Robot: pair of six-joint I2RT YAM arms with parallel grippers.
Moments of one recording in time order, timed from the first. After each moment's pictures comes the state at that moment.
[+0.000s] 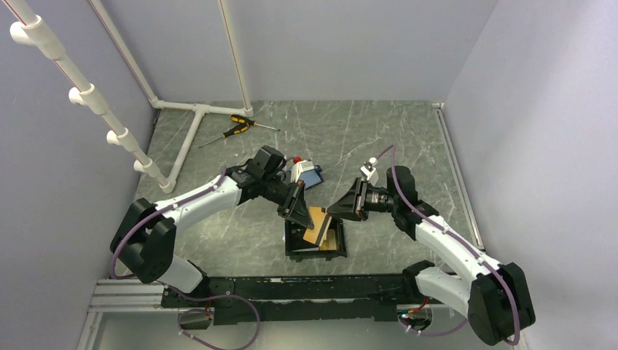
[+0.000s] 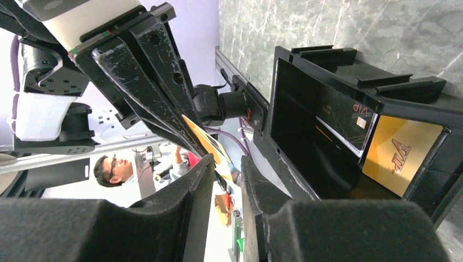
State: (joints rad) left arm -0.67 1.48 0.99 -0.35 1.03 -0.52; right arm 0.38 1.01 0.51 0.02 -0.86 1.08
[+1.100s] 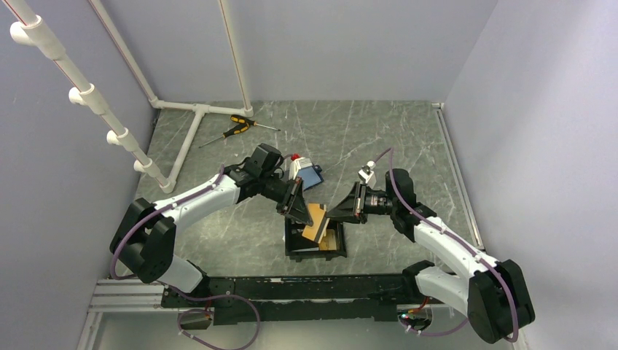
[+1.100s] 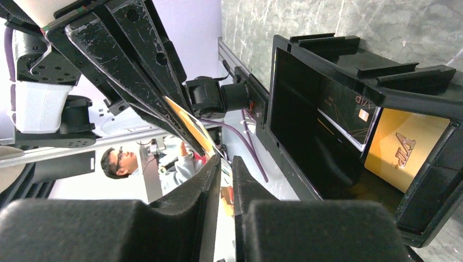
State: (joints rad) left arm -0.65 1.48 0.99 -0.33 1.05 -0.52; right arm 0.38 1.02 0.46 0.08 -0.90 1.10
